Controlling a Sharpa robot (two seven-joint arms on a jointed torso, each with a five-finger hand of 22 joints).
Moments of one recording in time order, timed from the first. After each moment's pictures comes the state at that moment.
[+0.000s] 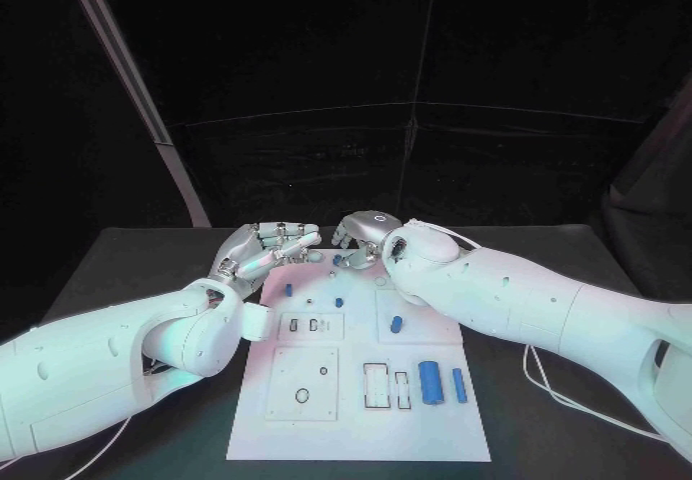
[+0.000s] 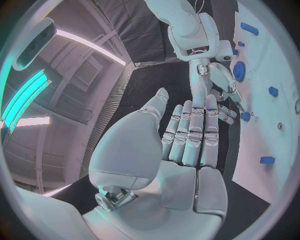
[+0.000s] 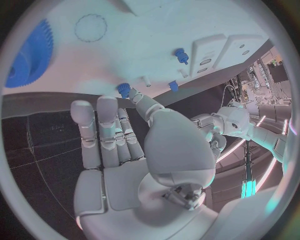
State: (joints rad) left arm 1.19 -0.88 -0.05 1.62 -0.02 -0.36 0.54; left_hand 1.37 -0.03 0.10 0.02 0.05 0.98 0.21 0.12 0.07 1.07 0.15 0.14 0.07 1.16 0.10 0.23 0.17 0.17 0.93 0.21 0.32 0.14; right arm 1.23 -0.31 0.05 1.00 -1.65 -0.26 -0.08; right_hand 1.25 -0.09 0.37 -0.14 0.09 0.88 0.20 0.07 0.07 1.01 0.13 0.09 0.07 1.41 0.03 0.95 0.60 0.14 1.14 0.14 1.19 0.79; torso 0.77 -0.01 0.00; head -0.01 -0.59
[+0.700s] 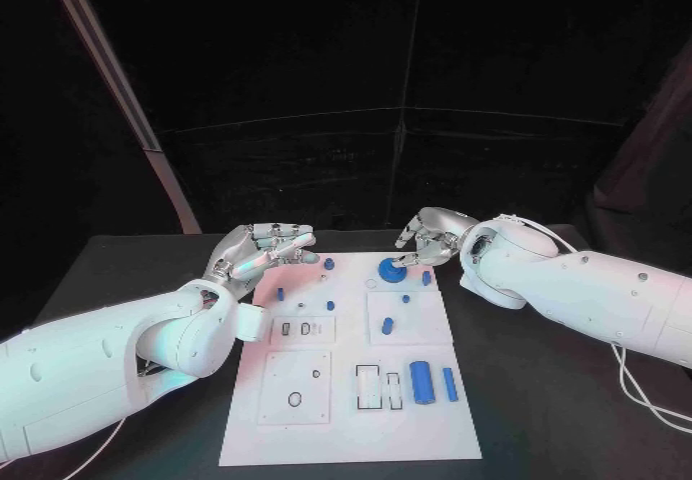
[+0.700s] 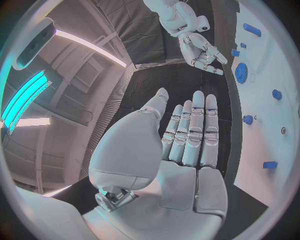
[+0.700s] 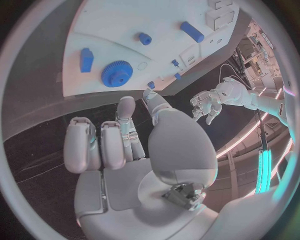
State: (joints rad) left arm 1.19 -0.90 -0.05 1.62 -0.02 -0.36 0.54; left_hand 1.37 -0.03 0.10 0.02 0.05 0.98 0.21 0.12 0.07 1.07 0.15 0.14 0.07 1.16 0.10 0.23 0.17 0.17 0.93 0.21 0.32 0.14; right arm 1.26 -0.70 0.05 1.34 -1.39 -0.21 -0.20; right_hand 1.19 -0.12 0.13 0.05 0.25 0.94 0.14 0.10 0.07 1.33 0.05 0.84 0.76 1.47 -0.04 1.39 1.21 0.07 1.40 0.08 1.45 1.26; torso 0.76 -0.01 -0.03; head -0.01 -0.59
